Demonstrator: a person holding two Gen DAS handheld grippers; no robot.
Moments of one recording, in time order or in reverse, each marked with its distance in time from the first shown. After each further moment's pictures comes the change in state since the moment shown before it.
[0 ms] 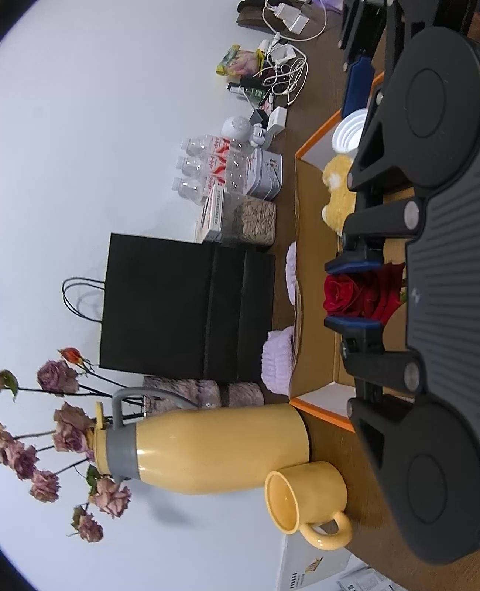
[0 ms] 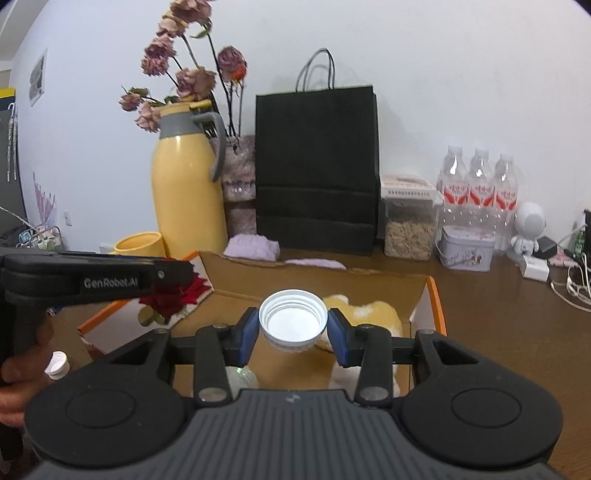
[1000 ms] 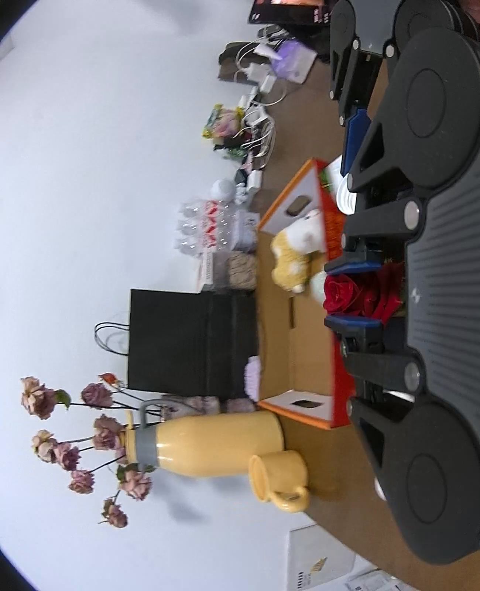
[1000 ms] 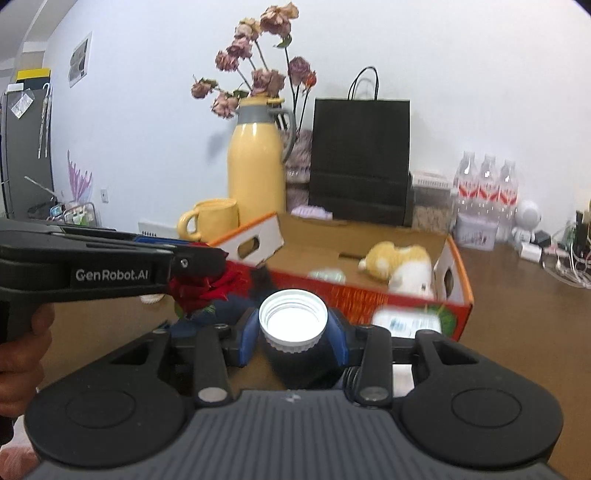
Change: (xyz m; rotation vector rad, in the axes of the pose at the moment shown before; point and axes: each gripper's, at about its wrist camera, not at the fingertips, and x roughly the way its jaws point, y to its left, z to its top) left arm -0.159 -0.017 -0.069 0.071 -0.058 -0.093; right arm -0.127 0.076 -0.064 -0.079 -0.015 0.047
